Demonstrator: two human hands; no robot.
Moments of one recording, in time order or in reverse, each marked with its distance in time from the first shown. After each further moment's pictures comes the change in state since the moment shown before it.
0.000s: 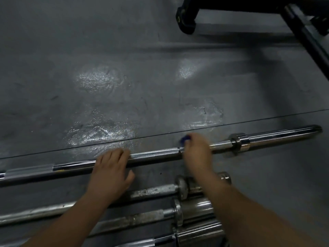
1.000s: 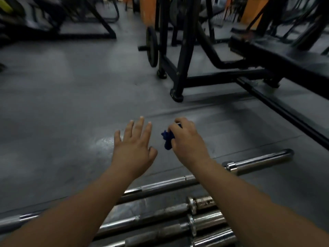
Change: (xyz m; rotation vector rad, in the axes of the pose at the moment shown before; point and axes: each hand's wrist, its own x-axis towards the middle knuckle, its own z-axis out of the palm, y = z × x) left_hand -0.040 0.048 -0.245 0.148 0.364 0.101; right_hand -0.083 -0.163 -0.206 0.058 0.348 -0.600
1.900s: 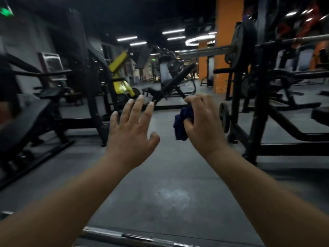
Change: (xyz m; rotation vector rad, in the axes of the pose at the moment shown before) left_hand -0.121 -0.105 -0.323 0.327 0.544 -0.276; right_hand 0.096 -0.247 -0.196 0.380 0.489 -0.415
